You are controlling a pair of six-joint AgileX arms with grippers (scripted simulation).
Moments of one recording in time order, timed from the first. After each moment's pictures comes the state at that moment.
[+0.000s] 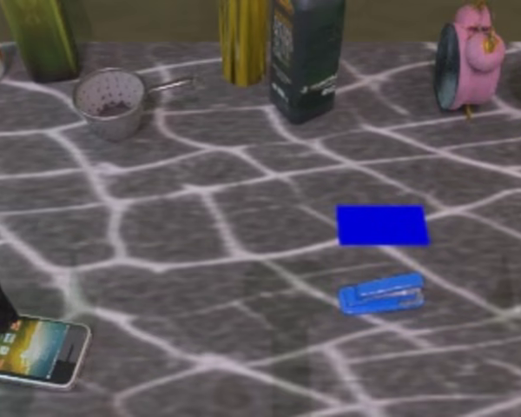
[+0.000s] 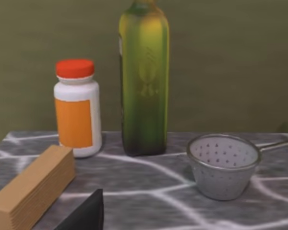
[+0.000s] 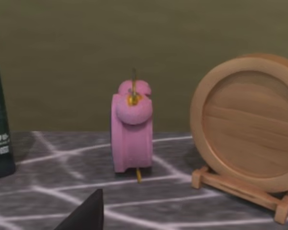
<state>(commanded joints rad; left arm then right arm) 0.00 0.00 0.00 0.00 0.00 0.00 0.00 0.00 0.00 0.00 0.00 0.00</state>
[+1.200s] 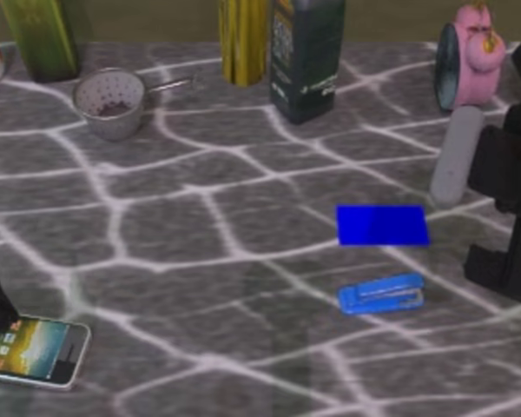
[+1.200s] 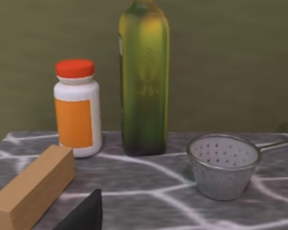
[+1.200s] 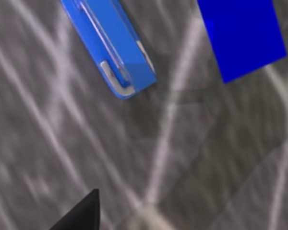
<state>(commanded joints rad) 0.00 0.00 0.00 0.00 0.00 0.00 0.40 1.44 1.08 -0.85 0.00 -0.82</state>
